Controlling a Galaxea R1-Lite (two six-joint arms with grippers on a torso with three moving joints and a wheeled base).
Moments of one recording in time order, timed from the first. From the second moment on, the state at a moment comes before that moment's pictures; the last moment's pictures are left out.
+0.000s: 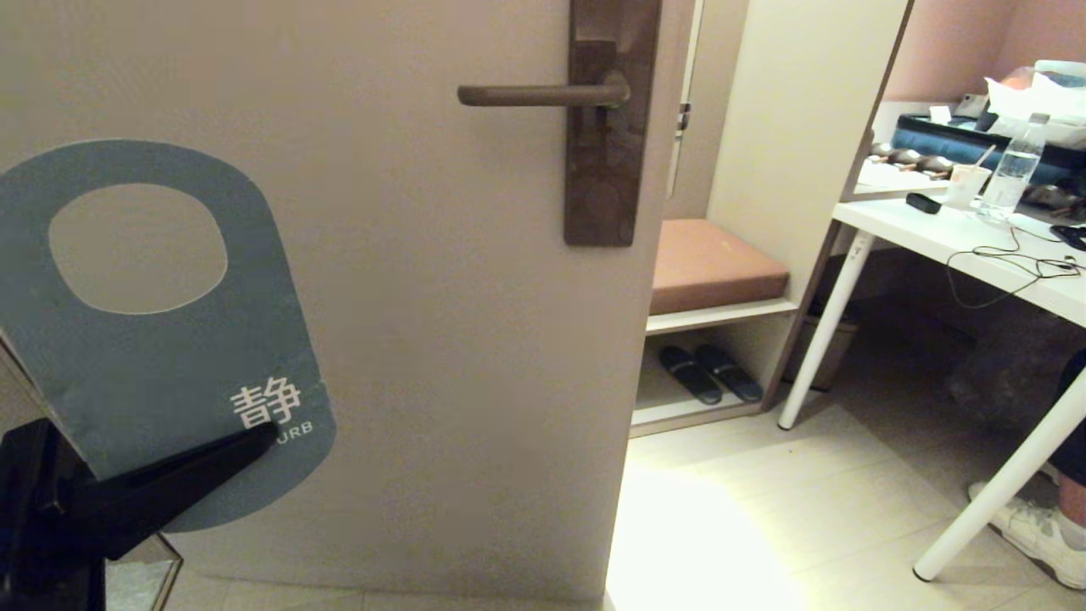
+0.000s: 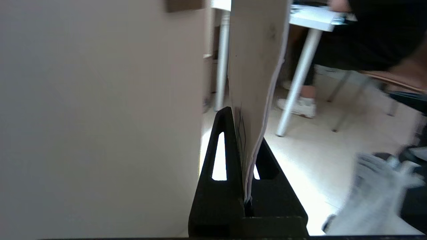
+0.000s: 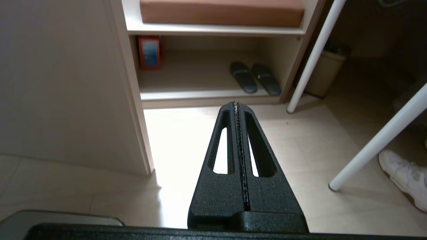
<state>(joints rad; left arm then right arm) -0.45 0.90 -0.38 -0.53 -0.35 -0.07 0.00 0.02 -0.04 0.12 0.03 -0.05</state>
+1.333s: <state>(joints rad) -0.45 1.10 -0.54 -0.53 -0.22 0.02 0.00 0.00 -0.04 0.12 0.03 -0.05</state>
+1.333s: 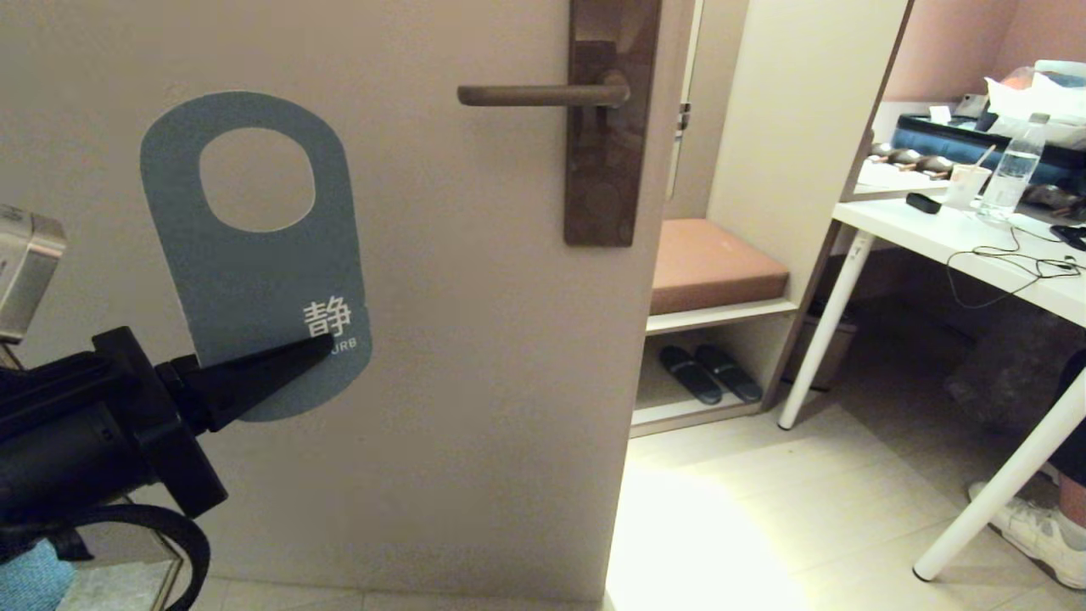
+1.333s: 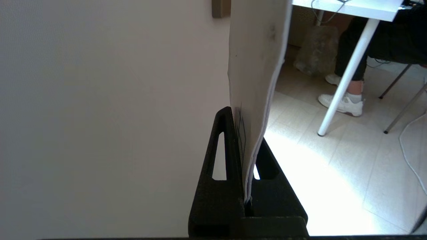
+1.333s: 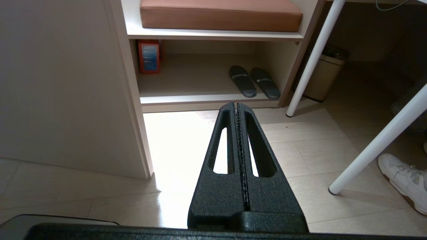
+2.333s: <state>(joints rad) -0.55 1.27 -0.75 -0.49 0.09 0.17 0.00 0.00 -0.04 0.12 0.03 -0.05</state>
